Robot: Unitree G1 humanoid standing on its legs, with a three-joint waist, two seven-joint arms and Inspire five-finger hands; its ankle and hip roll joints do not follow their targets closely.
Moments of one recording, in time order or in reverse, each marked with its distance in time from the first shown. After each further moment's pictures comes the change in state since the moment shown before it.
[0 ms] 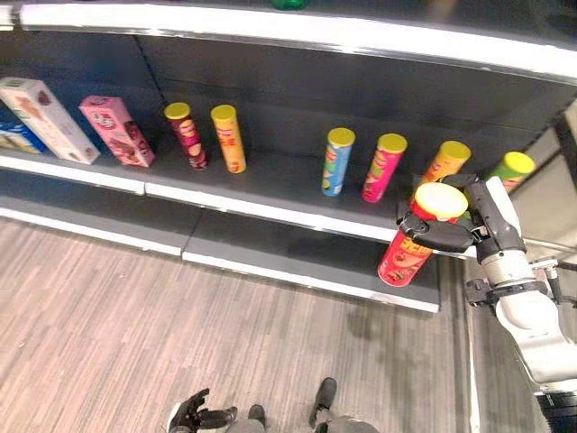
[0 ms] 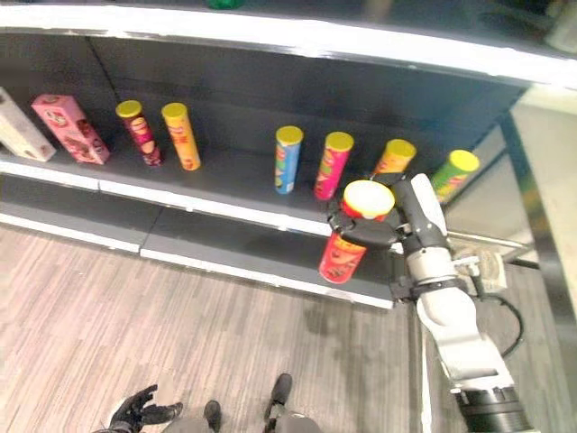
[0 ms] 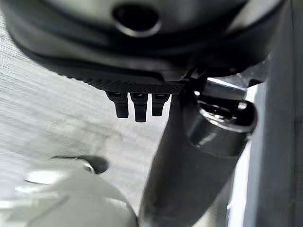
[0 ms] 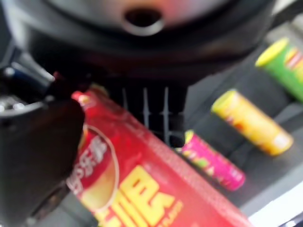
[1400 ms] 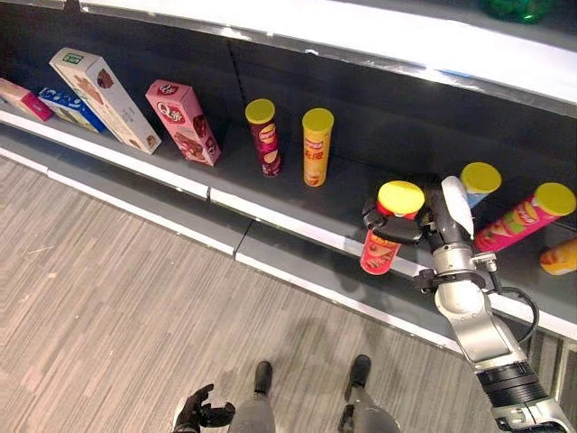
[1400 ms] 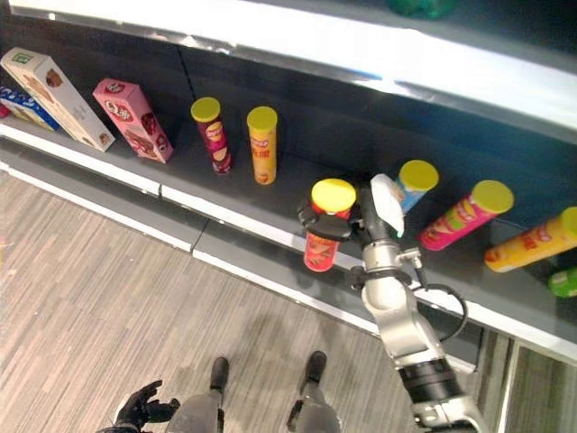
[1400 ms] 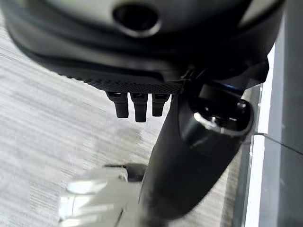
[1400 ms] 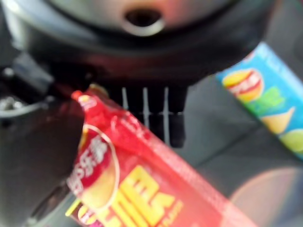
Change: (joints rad) left arm 0.026 -0.005 -0.081 -0.029 0.051 0.007 0.076; right arm -0.197 0.188 0.174 0.127 -0.274 0.101 -0.223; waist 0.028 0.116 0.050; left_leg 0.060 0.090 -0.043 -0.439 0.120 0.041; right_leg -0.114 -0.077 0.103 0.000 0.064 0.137
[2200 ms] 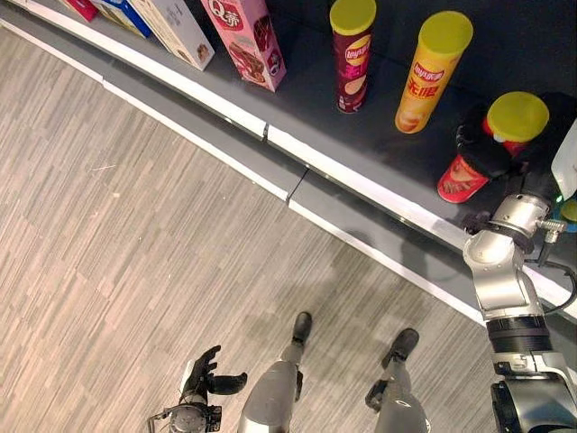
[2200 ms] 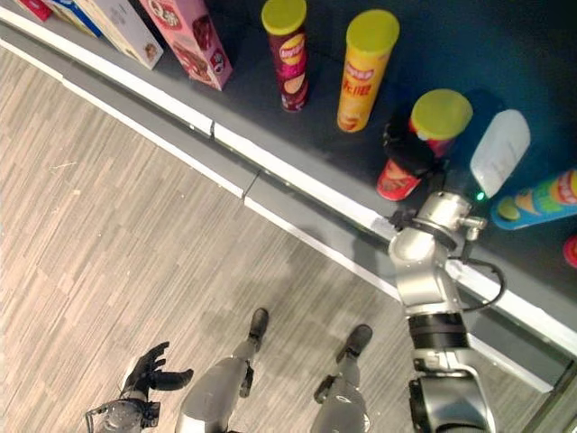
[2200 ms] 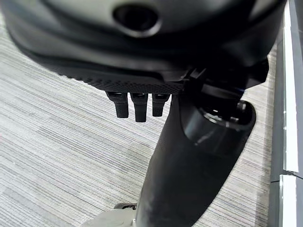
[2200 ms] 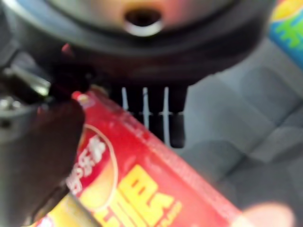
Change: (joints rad) left arm -0.068 0.032 -0.099 -0.096 0.001 -0.050 0.061; right arm -0.316 -0.013 -0.168 0.258 -0.119 0.073 -0.440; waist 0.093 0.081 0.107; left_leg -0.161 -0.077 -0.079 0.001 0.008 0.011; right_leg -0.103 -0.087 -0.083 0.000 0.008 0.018
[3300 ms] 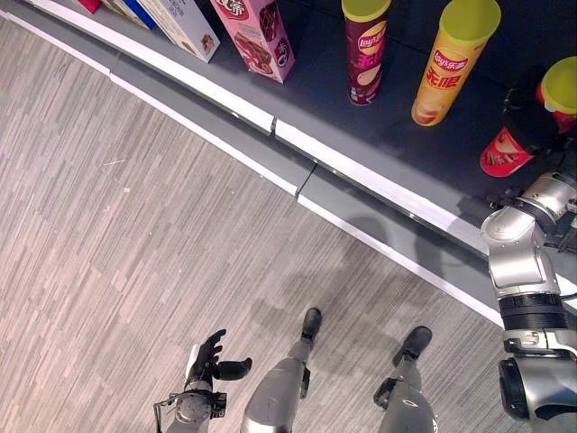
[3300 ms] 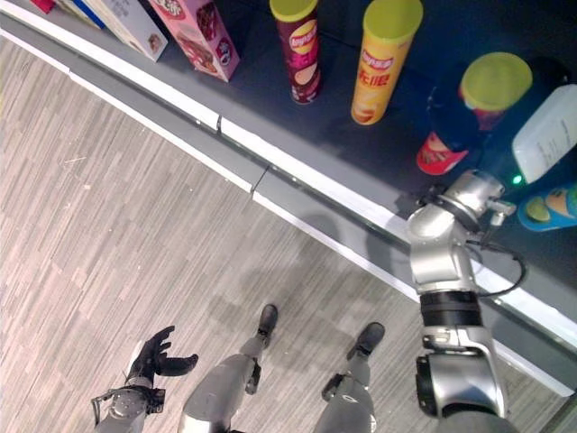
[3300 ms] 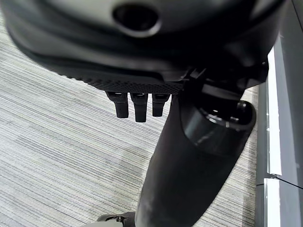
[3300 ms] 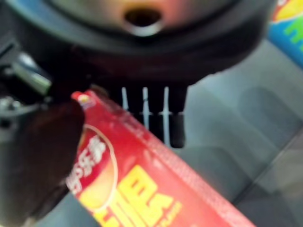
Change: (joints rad) left arm -0.026 0.001 -0.018 -0.036 -0.001 -0.019 0.022; right arm -0.051 -0.046 -0.018 0.051 0.003 0.052 -0.126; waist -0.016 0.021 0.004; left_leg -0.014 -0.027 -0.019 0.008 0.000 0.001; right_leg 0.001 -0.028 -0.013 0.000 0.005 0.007
